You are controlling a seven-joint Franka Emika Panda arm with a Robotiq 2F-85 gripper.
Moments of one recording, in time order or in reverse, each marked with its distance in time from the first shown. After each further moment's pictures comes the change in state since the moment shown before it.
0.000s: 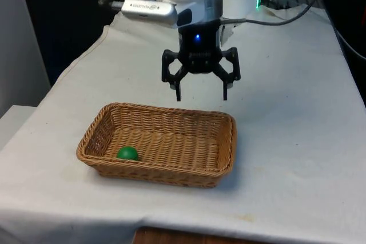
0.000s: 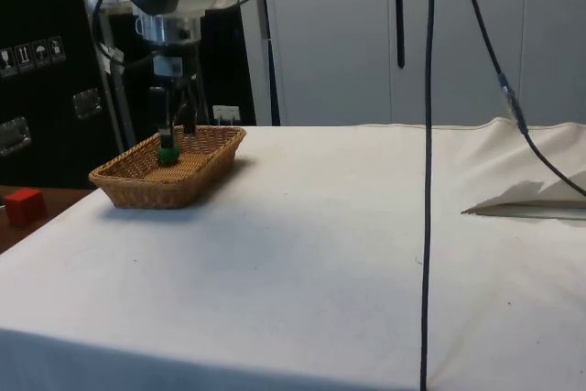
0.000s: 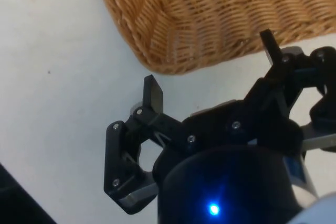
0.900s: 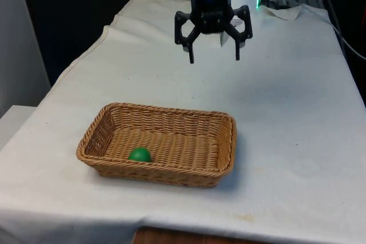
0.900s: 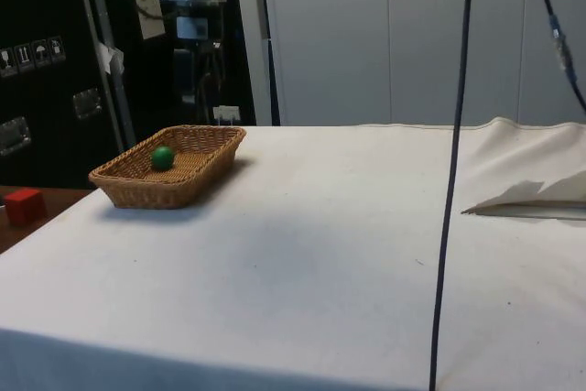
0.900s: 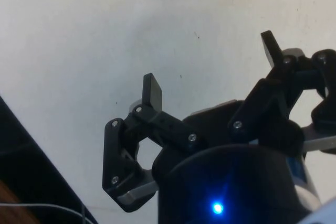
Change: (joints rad) arm 0.067 -0.270 -0.003 -0.256 -0.119 0.004 0.036
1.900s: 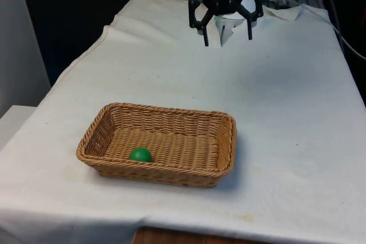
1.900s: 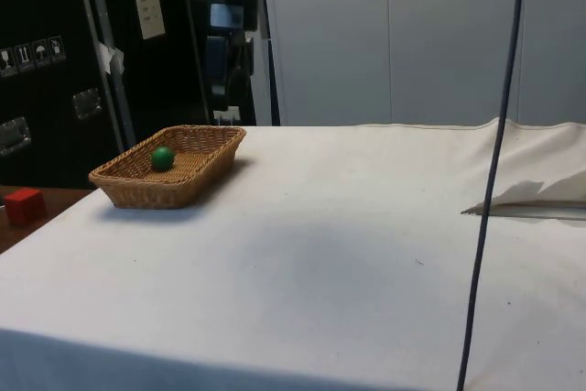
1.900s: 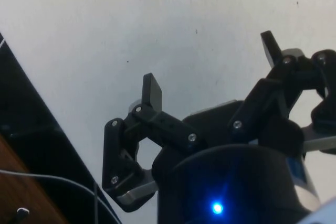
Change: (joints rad) arm 0.026 -0.236 0.033 -0.277 -0.032 0.109 0.000
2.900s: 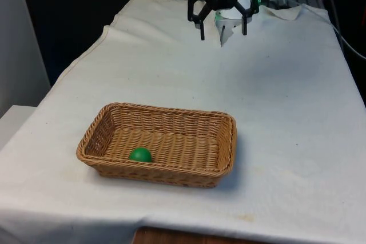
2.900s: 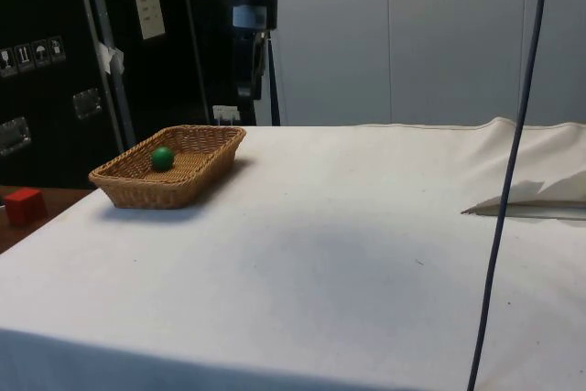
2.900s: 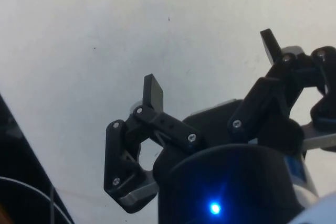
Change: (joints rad) arm -0.001 -0.092 0.016 -0.119 -0.160 0.093 -0.028
